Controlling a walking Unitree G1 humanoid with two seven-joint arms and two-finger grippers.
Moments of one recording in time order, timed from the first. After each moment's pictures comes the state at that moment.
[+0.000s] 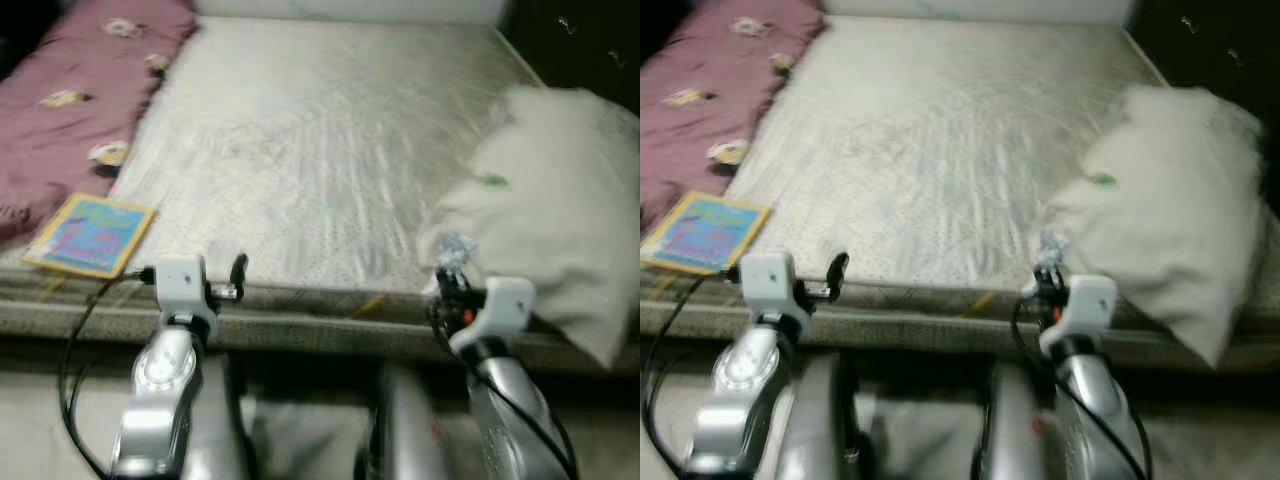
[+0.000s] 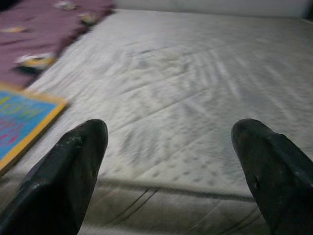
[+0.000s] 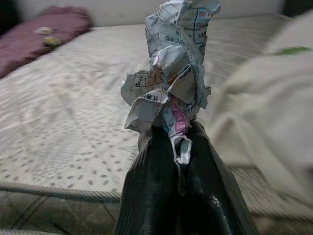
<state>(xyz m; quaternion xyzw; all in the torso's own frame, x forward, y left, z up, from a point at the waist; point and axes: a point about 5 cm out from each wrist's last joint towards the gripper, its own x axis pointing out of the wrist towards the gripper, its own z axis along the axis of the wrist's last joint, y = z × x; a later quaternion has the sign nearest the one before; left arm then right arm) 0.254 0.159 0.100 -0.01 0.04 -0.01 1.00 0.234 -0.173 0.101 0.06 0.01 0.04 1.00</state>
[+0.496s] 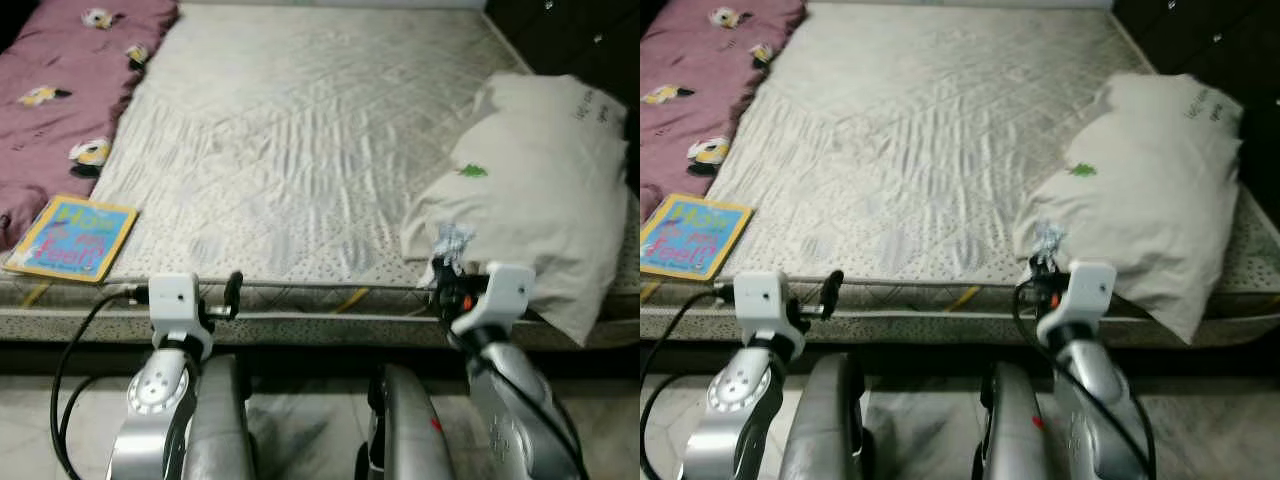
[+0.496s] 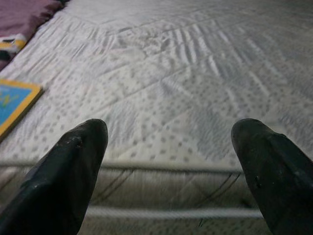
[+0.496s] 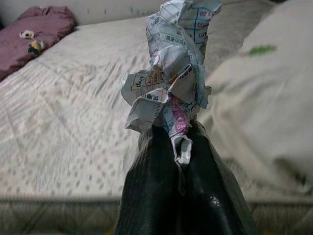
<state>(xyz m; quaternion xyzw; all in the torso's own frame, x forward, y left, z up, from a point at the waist) 0.237 0.164 0.086 -0.01 0.07 -0.01 1.00 0.240 -0.166 0.114 0.08 0.03 0.04 1.00</state>
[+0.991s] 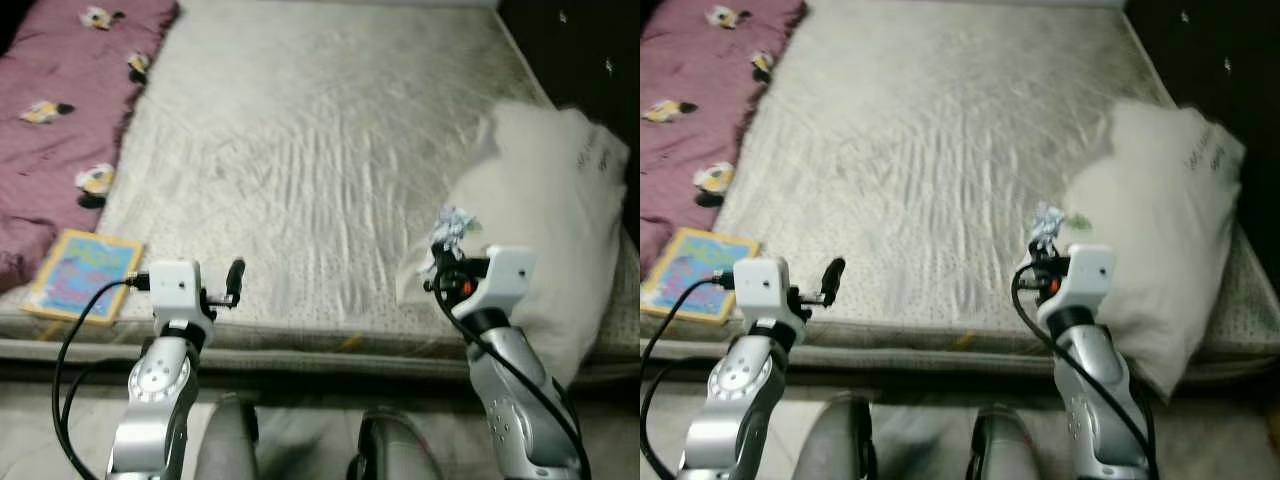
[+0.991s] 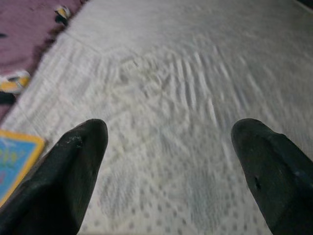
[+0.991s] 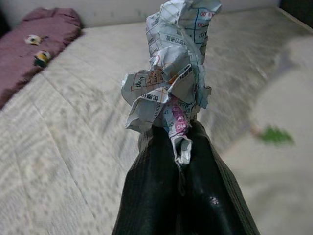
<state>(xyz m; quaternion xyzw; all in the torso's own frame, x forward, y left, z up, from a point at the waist) 0.246 0.162 0.097 -0.01 0.05 -0.02 1.00 0.251 -0.166 0.122 0.08 0.01 0.05 1.00</state>
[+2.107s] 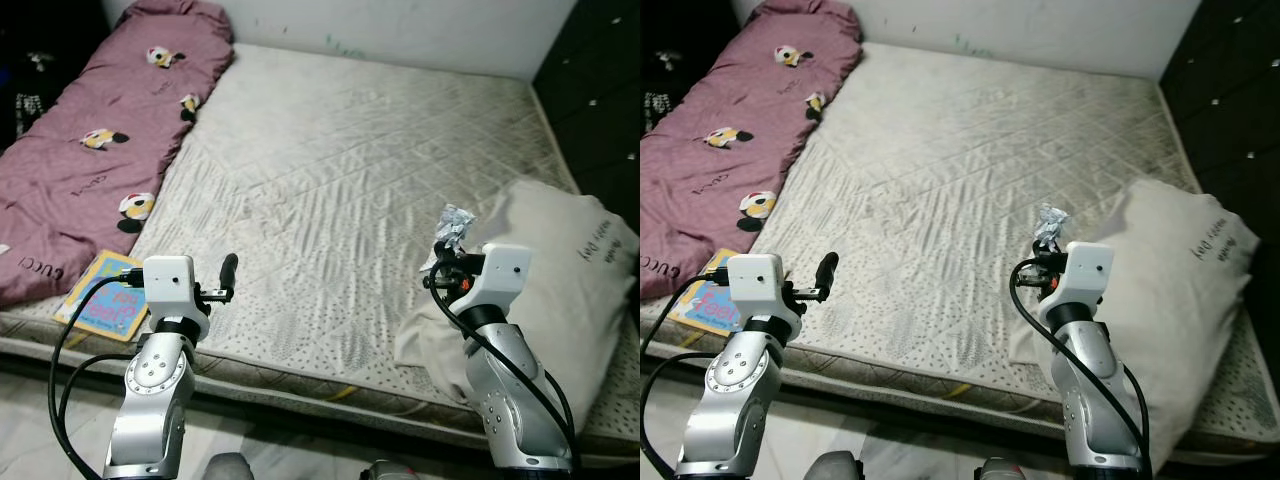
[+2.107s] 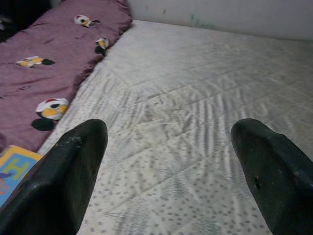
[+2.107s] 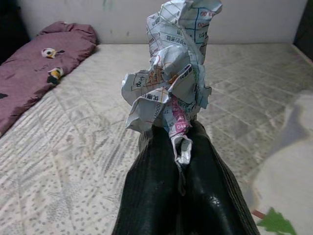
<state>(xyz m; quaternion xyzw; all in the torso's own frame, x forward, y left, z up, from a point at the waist) 0.250 0.164 0.095 -0.02 0.06 -0.01 1.00 0.257 -0.170 0.113 0.06 0.03 0.02 1.00</state>
